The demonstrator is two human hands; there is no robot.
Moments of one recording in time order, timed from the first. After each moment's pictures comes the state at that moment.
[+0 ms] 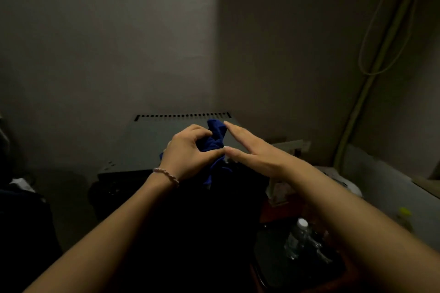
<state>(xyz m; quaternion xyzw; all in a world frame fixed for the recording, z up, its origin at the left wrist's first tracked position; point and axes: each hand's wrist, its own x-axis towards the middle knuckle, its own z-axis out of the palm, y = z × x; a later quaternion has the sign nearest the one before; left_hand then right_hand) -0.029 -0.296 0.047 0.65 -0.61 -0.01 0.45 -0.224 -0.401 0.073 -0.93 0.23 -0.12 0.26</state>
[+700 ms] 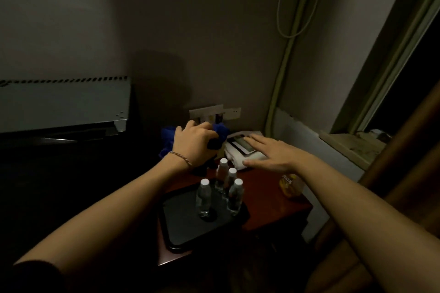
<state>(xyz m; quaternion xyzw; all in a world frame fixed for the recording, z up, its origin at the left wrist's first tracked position) -0.331 -0.453 -0.034 0.67 -0.71 0.08 0.17 -0.578 -0.526 -0.022 -0.90 0.42 0.07 0.11</state>
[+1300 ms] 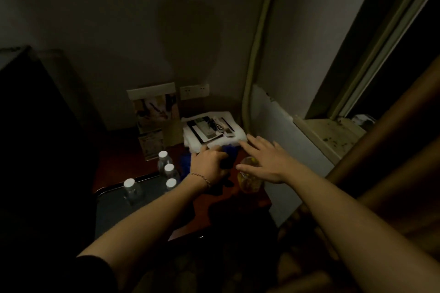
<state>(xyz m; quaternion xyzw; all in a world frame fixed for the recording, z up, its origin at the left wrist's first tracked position) -0.558 -0.642 -0.171 0.71 -0.69 -0.09 0.11 -0.757 -0.693 -0.099 -0.90 0.40 0.12 0.10</state>
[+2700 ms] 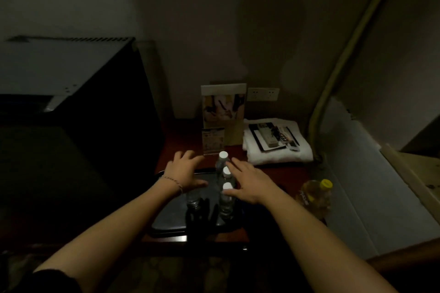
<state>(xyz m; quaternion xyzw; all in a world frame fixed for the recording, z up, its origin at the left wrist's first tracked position) -0.370 -0.549 -0.194 0.85 -0.51 -0.12 -0.01 -0.567 -0.667 -0.180 -0.95 0.24 0.14 0.14</state>
